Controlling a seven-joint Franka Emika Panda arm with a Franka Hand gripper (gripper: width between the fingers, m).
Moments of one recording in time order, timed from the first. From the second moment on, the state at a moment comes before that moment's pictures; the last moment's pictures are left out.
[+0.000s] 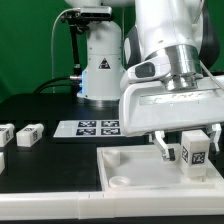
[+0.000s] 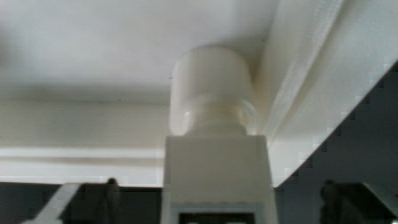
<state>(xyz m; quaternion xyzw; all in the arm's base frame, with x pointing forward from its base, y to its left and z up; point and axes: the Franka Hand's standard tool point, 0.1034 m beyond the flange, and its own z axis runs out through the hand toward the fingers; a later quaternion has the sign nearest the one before) 0.607 0.117 0.058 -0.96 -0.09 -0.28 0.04</state>
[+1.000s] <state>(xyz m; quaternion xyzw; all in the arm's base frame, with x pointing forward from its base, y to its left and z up) 0.601 0.116 0.056 -0.97 -0.07 -0.21 0.04</state>
